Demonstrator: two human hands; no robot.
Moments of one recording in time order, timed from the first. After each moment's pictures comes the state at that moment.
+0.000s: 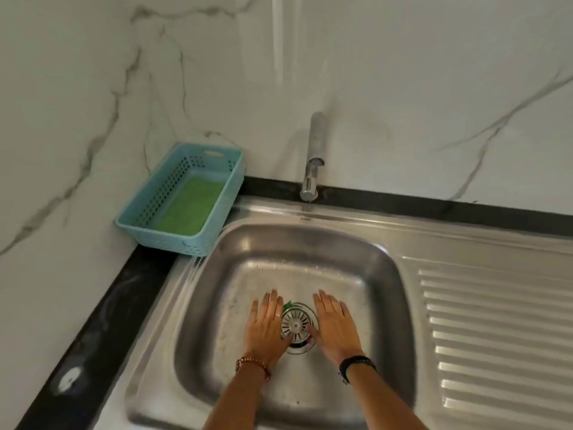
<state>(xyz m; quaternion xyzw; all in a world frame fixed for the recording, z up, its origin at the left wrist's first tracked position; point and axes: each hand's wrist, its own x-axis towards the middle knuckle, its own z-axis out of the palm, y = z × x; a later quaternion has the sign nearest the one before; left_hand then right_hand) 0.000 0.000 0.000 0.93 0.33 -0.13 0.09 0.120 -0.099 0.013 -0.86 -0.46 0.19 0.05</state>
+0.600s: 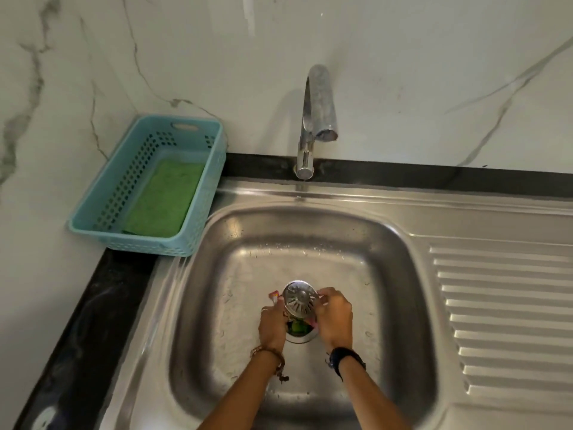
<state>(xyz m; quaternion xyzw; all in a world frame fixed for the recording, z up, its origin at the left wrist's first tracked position) 0.029 0.006 -0.006 0.48 0.62 0.04 0.62 0.099 -0.067 0.007 -0.89 -0.12 0.21 0.38</state>
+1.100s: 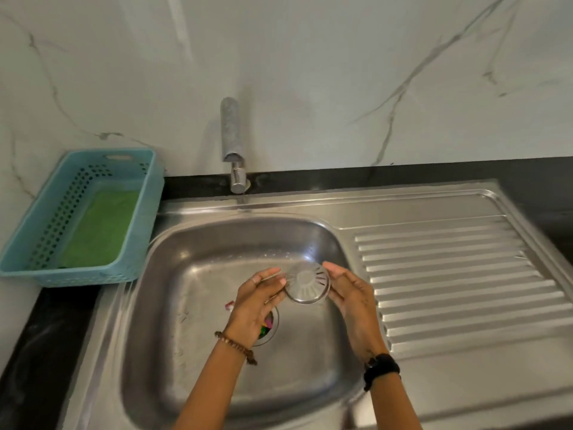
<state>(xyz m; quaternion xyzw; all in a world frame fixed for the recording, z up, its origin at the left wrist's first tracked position) 0.062 -0.017 0.101 0.39 0.37 0.09 0.84 0.132 -0.165 0.121 -0.63 -0.05 0.23 0.74</state>
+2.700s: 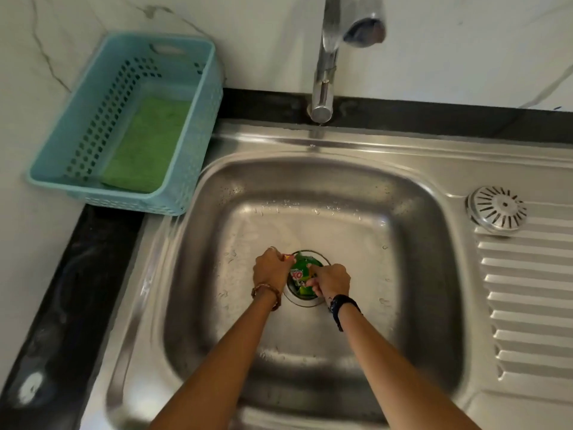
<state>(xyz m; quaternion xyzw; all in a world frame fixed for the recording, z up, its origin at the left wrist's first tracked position) 0.044 0.046 -0.050 0.68 0.58 -0.02 0.44 0.114 -0.043 -0.050 -0.79 0.13 0.42 0.42</state>
